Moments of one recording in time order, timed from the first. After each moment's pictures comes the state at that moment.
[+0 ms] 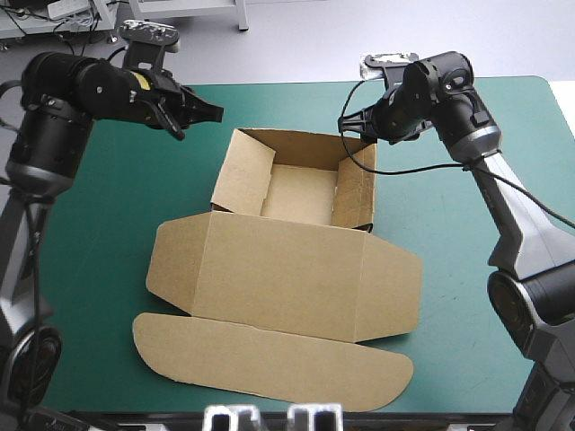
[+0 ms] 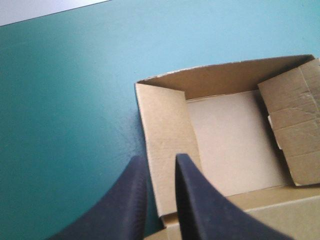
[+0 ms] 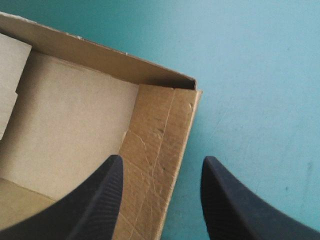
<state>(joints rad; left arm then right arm) -0.32 1.59 -1.99 -0.08 1.25 0.02 0.36 1.85 -2.02 0.00 1.25 0.20</state>
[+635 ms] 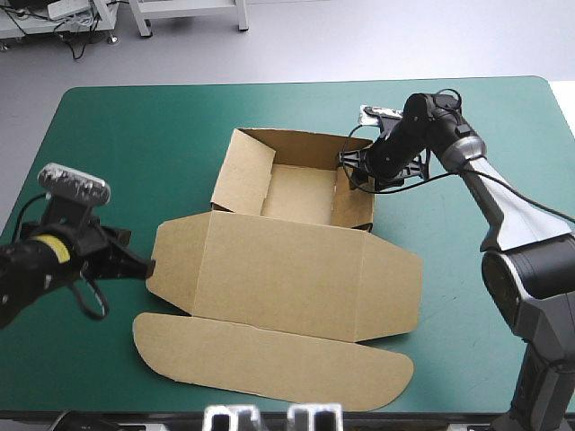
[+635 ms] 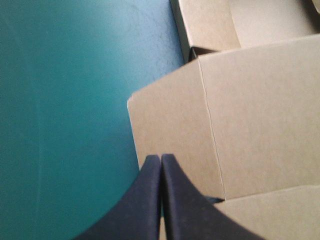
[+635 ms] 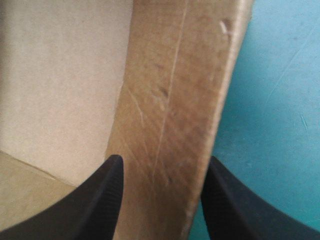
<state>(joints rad) -0.32 0.86 -1.13 0.03 1.15 0.05 0.28 1.95 -1.77 0.29 1.16 0.11</state>
